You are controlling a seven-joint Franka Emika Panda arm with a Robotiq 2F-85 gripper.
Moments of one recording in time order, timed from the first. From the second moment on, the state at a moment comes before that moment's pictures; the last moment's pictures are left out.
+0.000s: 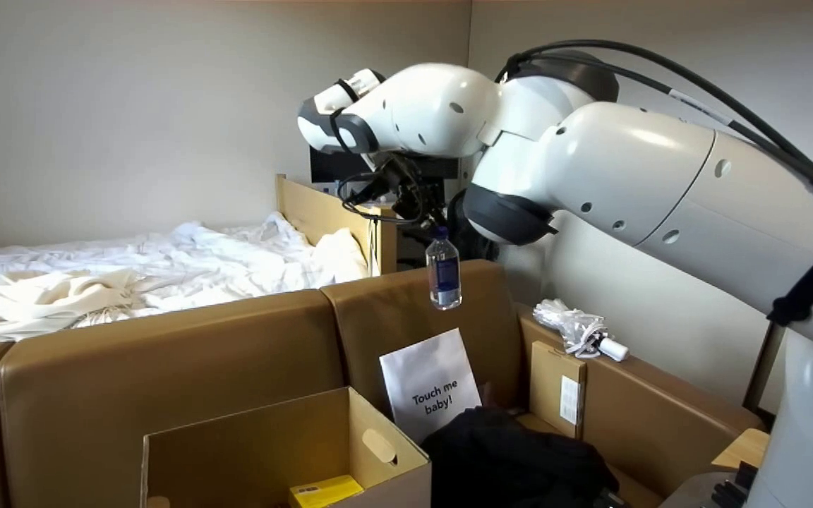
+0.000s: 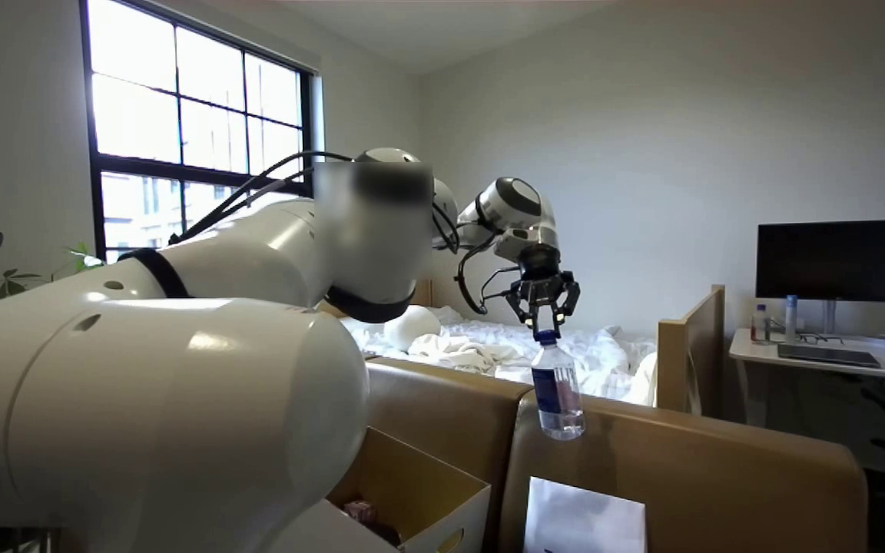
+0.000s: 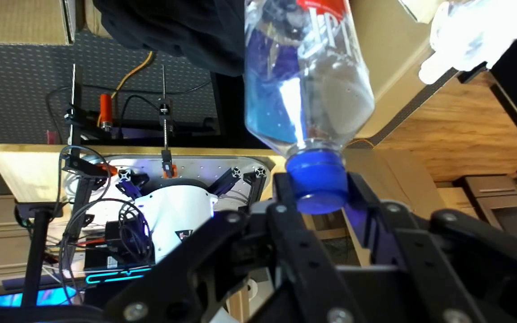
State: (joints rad) arm 0.60 1.18 -1.33 -0.73 0.60 0.89 2.60
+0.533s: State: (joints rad) arm 0.74 1.12 -1.54 -1.12 0.64 1.06 2.60
